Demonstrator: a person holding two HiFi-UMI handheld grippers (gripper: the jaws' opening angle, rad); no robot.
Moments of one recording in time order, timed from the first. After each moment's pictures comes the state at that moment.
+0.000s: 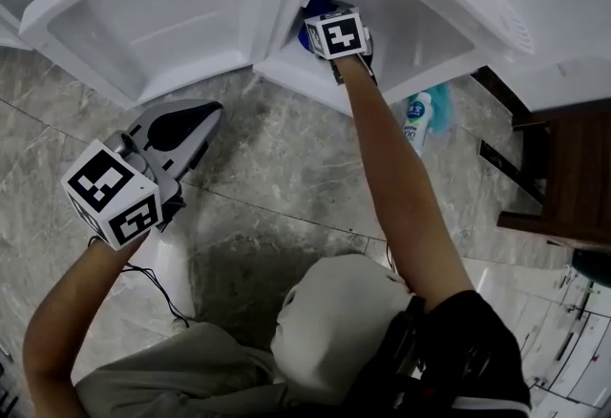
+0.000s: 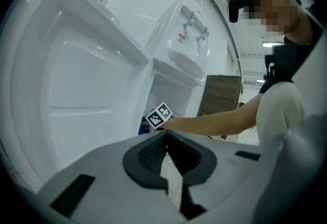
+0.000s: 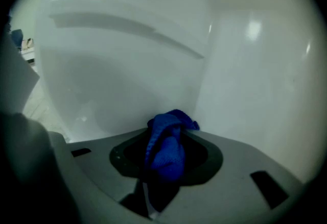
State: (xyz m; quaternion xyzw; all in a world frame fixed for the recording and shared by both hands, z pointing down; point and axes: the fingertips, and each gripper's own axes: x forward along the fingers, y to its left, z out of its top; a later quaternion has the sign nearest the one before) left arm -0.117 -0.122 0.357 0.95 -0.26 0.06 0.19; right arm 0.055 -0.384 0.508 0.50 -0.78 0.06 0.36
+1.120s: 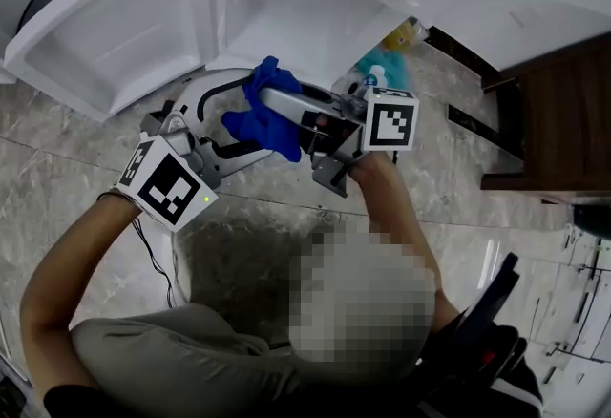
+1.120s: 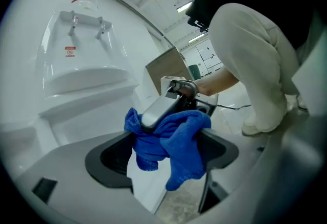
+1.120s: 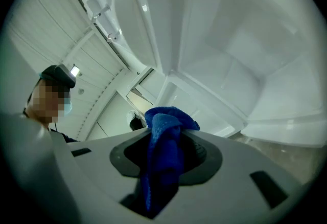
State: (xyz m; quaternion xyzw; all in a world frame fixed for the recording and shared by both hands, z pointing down) left arm 0.028 -0.061 0.324 0.97 -0.06 0.13 -0.21; right arm 0.011 -0.106 0.311 0.18 -0.88 0.43 -0.11
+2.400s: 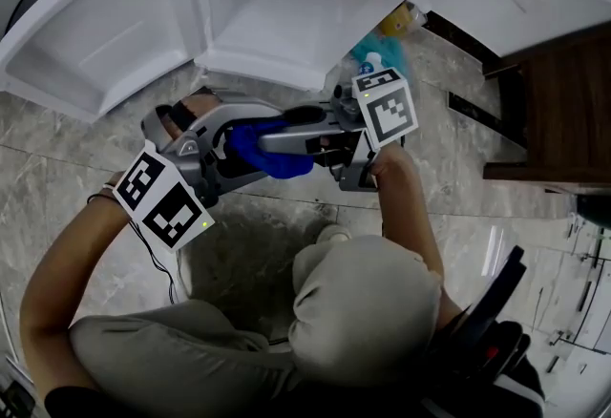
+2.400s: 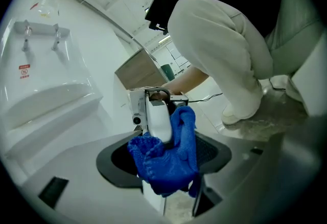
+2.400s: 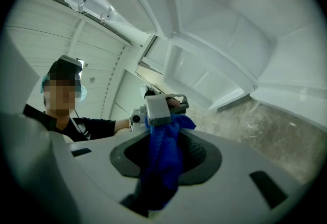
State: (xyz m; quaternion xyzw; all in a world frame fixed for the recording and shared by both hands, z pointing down) left arm 0.054 -0.008 0.339 0.94 0.07 0.16 -0.31; right arm 0.009 -0.047 0.342 0.02 -0.88 0.48 0.03
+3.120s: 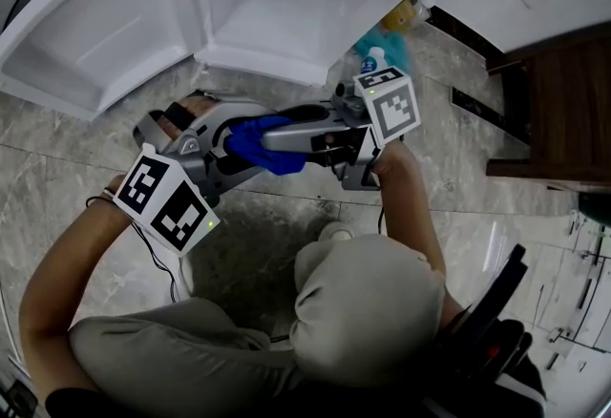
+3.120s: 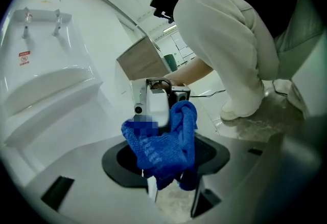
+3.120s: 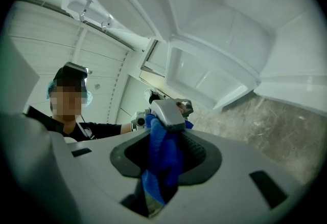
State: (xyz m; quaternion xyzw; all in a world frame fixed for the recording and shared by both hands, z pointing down) left arm 0.049 -0.016 0.357 0.93 0.05 0.22 -0.28; right arm 0.010 -0.045 0.342 0.00 -0.87 0.49 0.00
